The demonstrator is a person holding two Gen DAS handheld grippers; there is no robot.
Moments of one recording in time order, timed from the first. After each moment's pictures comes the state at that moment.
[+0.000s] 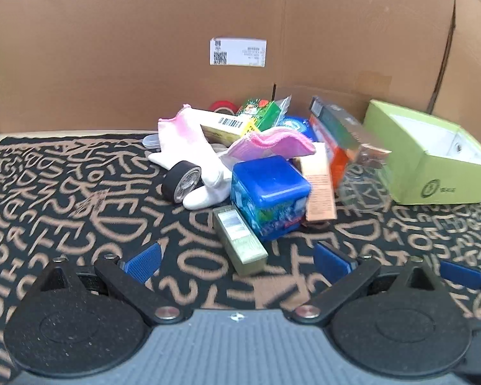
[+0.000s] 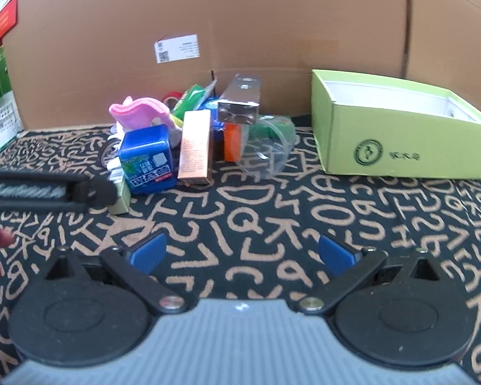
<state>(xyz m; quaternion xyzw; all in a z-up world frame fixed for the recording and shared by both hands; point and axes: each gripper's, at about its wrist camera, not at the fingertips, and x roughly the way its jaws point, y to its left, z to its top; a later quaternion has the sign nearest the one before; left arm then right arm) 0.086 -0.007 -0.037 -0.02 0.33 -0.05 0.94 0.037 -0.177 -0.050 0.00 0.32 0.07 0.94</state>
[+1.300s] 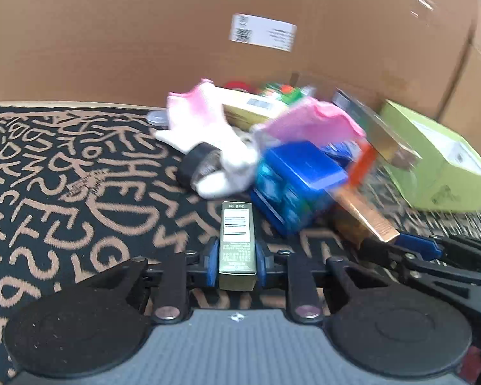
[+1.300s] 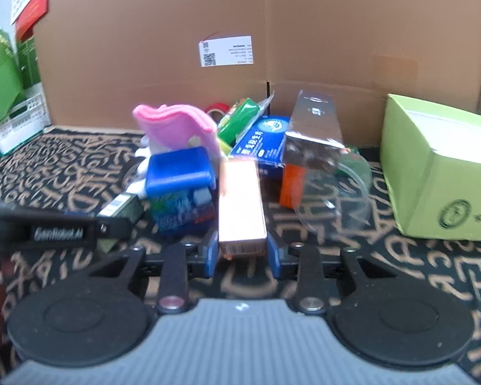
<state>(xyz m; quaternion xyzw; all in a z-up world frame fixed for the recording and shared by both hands) 0.099 0.027 -0.060 -0.06 0.35 -0.09 0.93 0.096 -0.140 -0.060 -0.02 0.30 0.15 0.94</state>
